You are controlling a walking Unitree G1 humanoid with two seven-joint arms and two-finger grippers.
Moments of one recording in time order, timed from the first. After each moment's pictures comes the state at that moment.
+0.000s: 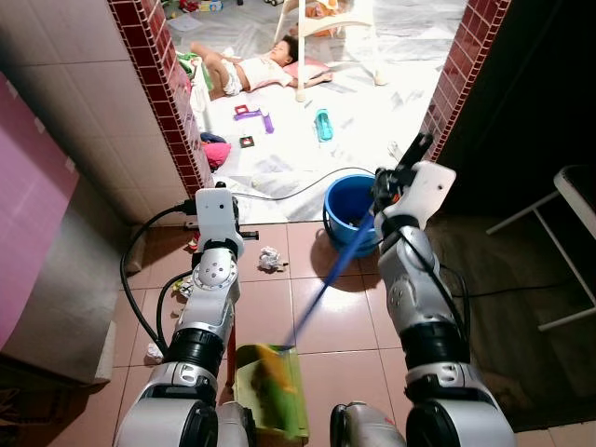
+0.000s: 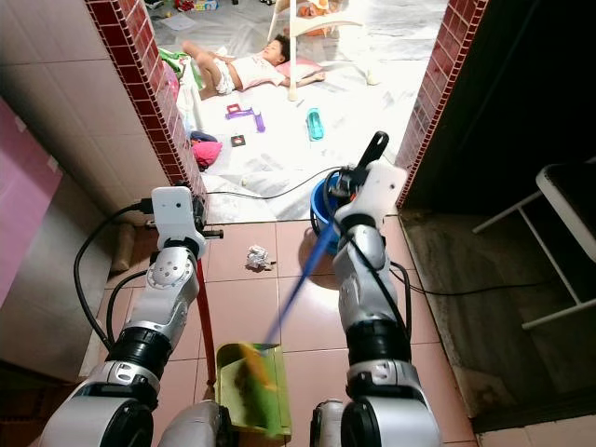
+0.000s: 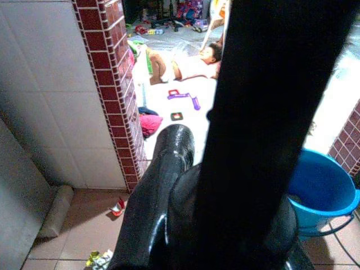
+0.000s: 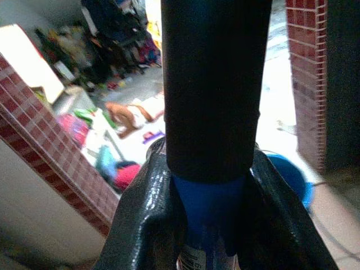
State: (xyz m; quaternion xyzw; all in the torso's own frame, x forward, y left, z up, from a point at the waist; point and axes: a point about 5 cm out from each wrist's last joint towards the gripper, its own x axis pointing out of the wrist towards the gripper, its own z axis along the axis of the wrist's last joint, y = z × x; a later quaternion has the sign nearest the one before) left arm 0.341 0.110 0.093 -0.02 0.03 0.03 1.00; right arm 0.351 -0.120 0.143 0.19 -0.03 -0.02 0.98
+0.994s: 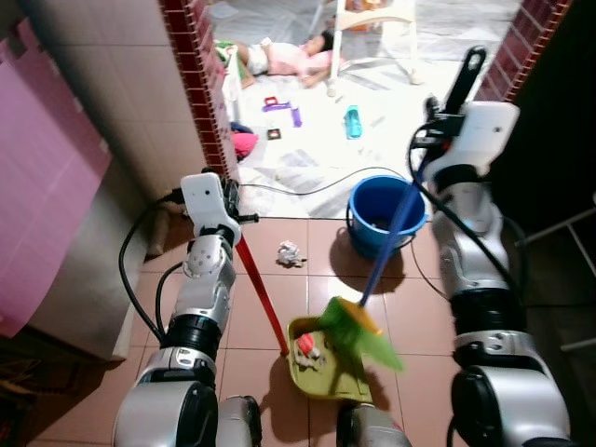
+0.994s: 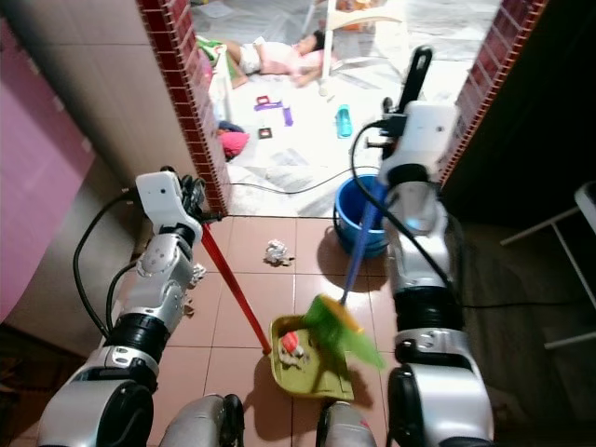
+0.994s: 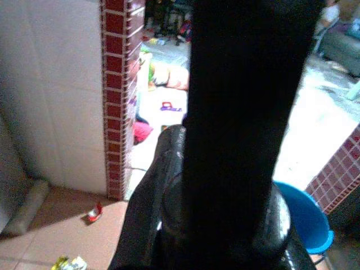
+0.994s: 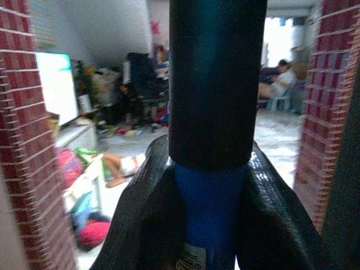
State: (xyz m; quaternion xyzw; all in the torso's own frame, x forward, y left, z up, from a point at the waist) left arm 0.355 0.120 0.114 -0.10 -0.01 -0.01 1.00; right arm 0.362 -0.179 0.208 -0.01 -0.19 -0.02 0.98
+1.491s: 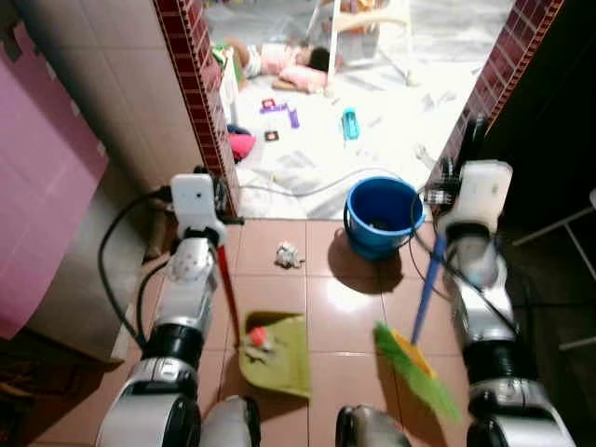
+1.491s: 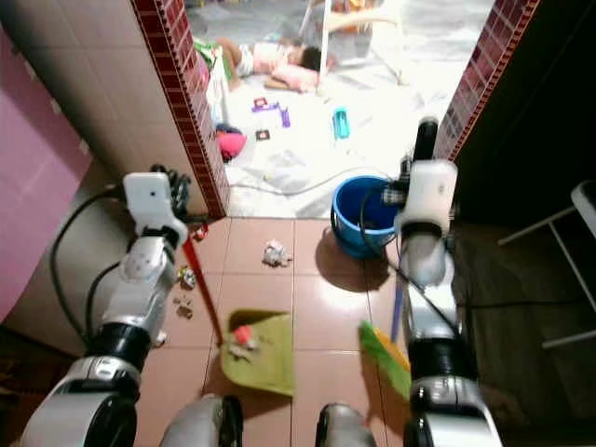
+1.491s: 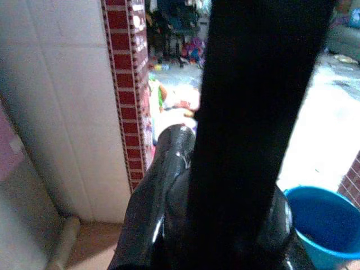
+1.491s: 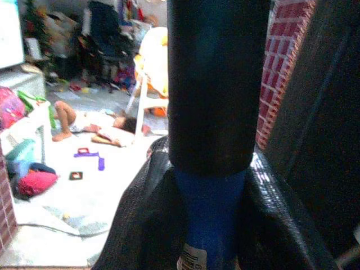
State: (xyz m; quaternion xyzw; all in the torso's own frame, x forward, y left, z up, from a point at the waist) left arm 0.344 0.141 0.119 -0.01 -0.06 -0.01 1.00; right arm 0.325 -0.200 0.136 -0.08 -0.11 -0.09 0.99
